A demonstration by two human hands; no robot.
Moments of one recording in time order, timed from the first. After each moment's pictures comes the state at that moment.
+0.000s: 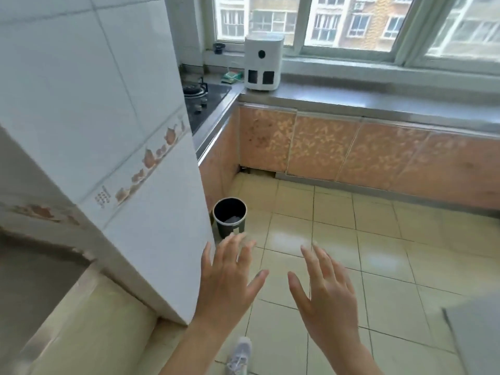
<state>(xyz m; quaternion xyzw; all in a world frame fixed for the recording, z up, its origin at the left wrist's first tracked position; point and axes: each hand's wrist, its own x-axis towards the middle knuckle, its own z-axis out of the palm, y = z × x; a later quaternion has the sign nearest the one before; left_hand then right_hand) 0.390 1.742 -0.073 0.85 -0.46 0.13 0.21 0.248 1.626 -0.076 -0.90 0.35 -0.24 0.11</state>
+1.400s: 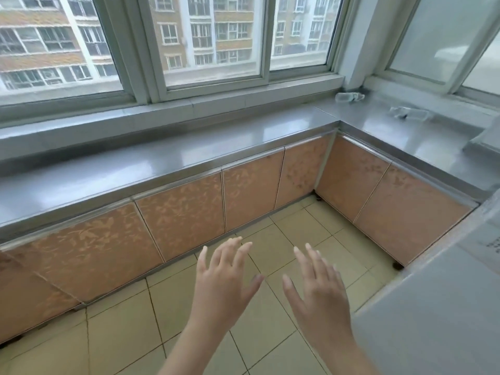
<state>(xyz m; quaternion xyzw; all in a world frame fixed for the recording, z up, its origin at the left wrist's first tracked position) 0.292 0.864 -0.074 0.62 -0.74 0.05 0.25 0.106 0.883 -0.069 -0.70 0.67 -0.23 0.02</state>
